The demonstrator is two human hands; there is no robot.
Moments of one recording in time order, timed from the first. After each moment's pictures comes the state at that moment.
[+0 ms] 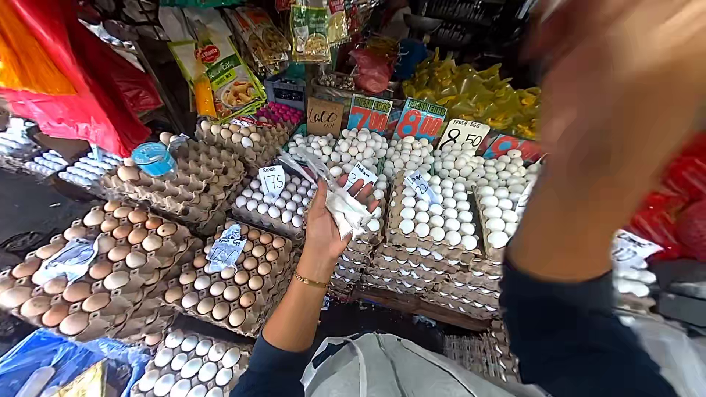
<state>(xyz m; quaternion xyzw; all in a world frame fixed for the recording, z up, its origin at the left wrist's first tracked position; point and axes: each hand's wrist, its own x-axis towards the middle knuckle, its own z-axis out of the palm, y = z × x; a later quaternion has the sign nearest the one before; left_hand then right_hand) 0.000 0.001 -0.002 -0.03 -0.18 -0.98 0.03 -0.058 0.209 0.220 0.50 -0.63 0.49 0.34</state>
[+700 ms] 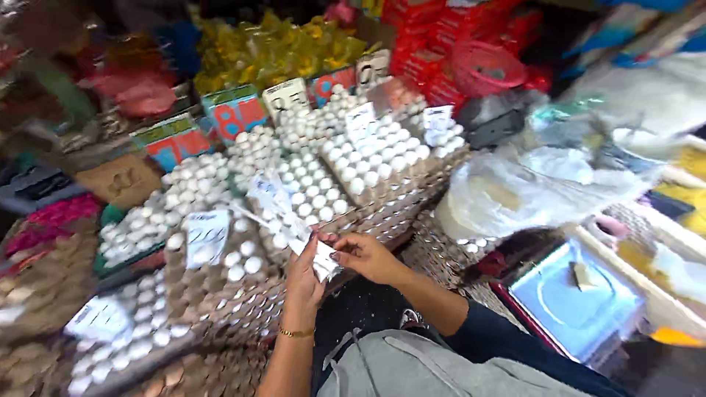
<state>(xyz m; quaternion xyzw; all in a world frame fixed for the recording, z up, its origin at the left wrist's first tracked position) -0.032 0.221 -0.059 -0.04 -0.42 -0.89 -0.18 0.023 0.369 -0.063 0.10 -0.74 0.66 0.08</state>
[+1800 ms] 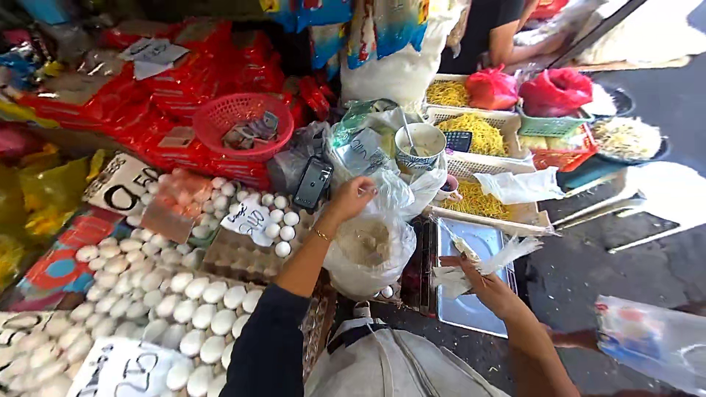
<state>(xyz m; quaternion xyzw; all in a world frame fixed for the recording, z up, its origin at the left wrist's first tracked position) -0.056 0.881 -0.036 -0.70 -0.57 -0.23 -0.36 0.266 0.745 -0.109 -0.54 -0.59 0.52 0.31</state>
